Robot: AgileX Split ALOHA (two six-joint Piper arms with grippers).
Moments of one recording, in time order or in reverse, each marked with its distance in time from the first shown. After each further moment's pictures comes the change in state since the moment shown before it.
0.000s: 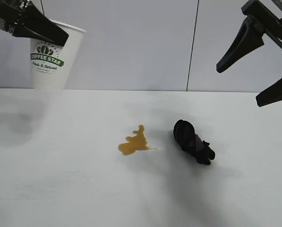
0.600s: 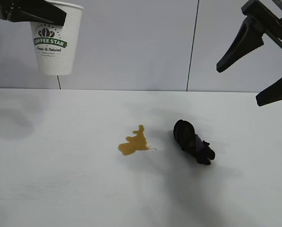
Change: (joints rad) left arm 0.021 0.039 0.000 -0.184 0.039 0.108; right arm 0.000 0.000 0.000 0.000 -0.006 0.000
